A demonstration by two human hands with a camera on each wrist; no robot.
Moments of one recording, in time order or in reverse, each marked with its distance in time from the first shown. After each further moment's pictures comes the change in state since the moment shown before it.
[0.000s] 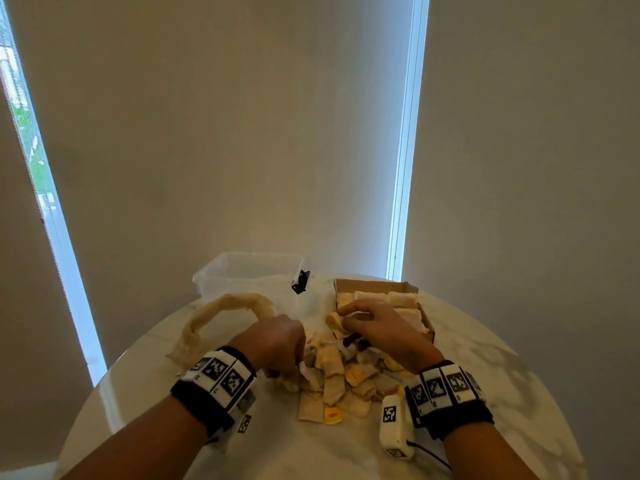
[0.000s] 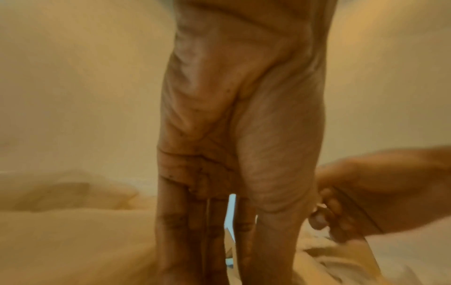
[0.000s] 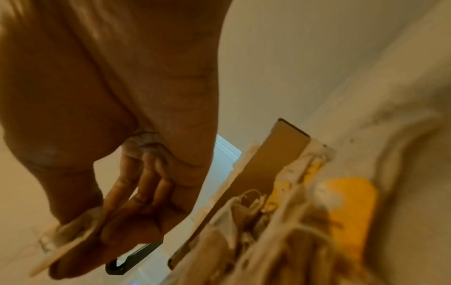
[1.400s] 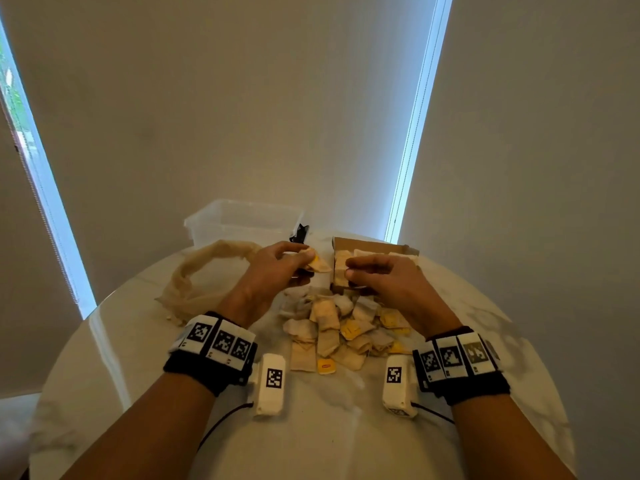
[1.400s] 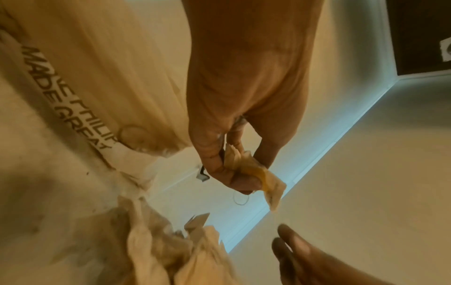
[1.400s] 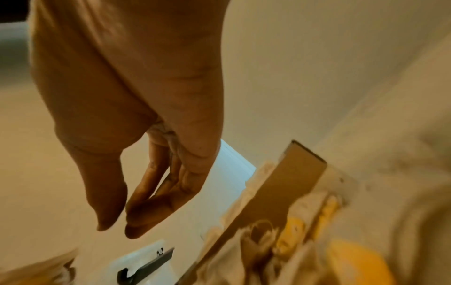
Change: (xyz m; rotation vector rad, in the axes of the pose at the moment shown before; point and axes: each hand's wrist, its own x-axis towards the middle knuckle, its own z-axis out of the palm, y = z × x) left_hand 0.020 -0.006 0.020 -1.500 0.457 0.116; right_hand -0.018 -0.008 -0.007 0.068 0.162 -0.013
